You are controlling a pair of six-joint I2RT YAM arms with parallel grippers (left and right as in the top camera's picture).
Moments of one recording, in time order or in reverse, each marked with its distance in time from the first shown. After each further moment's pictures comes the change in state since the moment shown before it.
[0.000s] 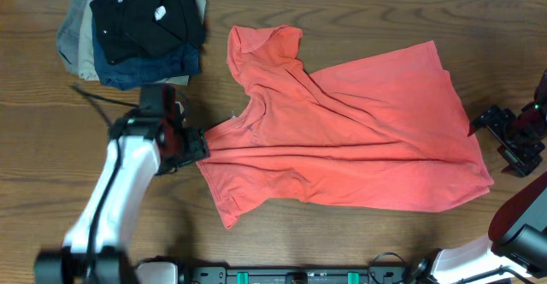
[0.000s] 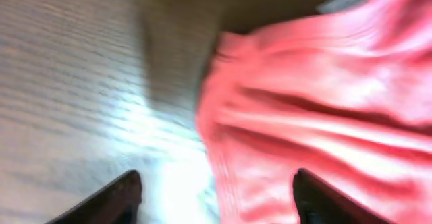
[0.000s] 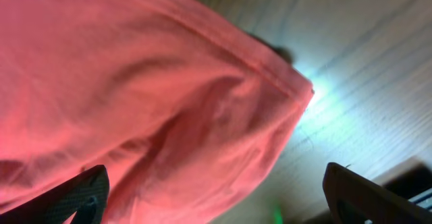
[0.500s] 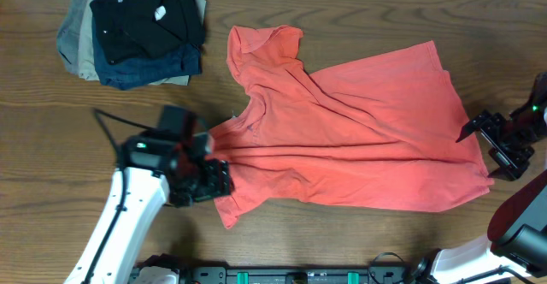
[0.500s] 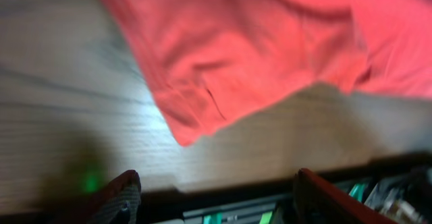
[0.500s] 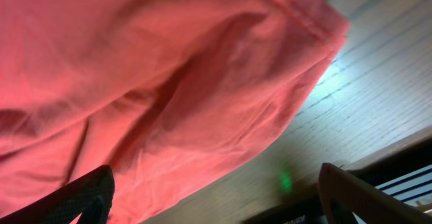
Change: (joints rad) left arm -0.209 -0.166 -0.018 -0.322 0.194 -0.024; right arm 0.023 0.000 0.000 -0.110 -0.084 -0.018
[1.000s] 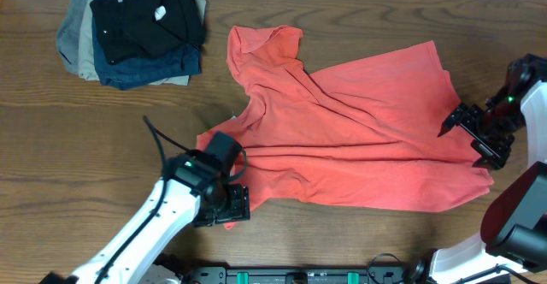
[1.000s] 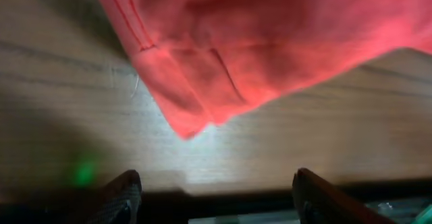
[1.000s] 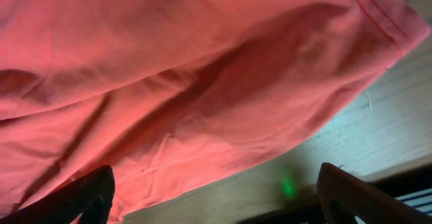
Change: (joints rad) left arm -0.263 0.037 -0.177 0.148 -0.126 -0.236; right arm 0.132 0.000 0.000 0.023 -0.006 -0.034
